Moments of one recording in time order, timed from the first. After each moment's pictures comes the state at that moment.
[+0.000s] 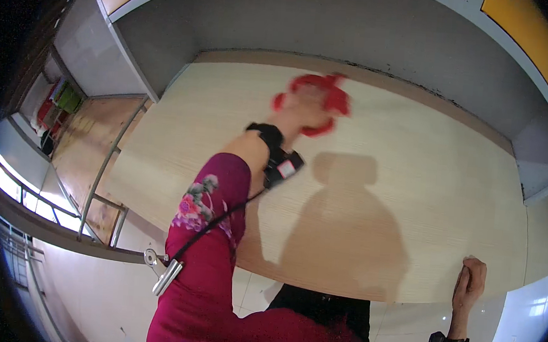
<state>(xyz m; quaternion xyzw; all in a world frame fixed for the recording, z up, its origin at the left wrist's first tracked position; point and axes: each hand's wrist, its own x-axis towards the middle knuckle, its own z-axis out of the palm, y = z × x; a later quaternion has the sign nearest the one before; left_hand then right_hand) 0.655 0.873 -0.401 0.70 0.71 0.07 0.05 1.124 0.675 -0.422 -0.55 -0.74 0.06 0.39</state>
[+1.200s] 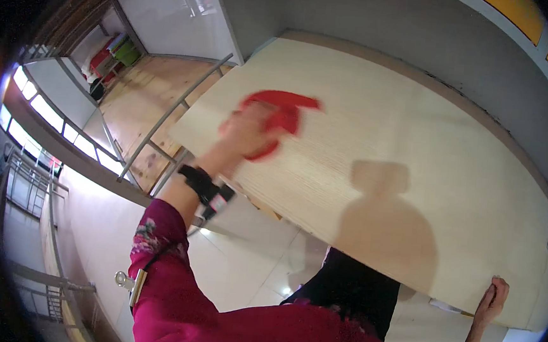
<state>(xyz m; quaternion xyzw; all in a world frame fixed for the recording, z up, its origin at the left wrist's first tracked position) 0.493 0.622 -0.419 0.61 0.78 0.15 -0.09 1.160 0.689 -0.449 -0.50 -0.77 0.05 0.40</state>
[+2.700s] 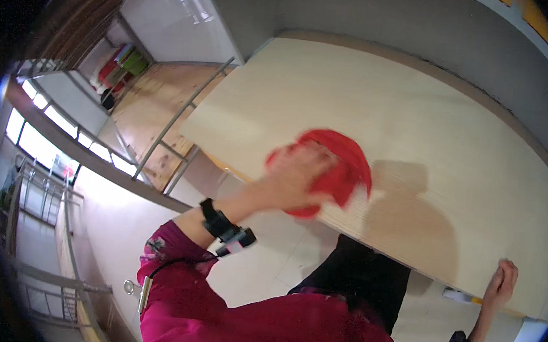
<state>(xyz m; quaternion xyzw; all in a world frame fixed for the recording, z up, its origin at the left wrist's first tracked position) 0.637 0.593 -0.404 0.77 0.63 0.08 -0.03 1.150 0.680 -0.442 -0.52 -0.77 -0.01 0.37</state>
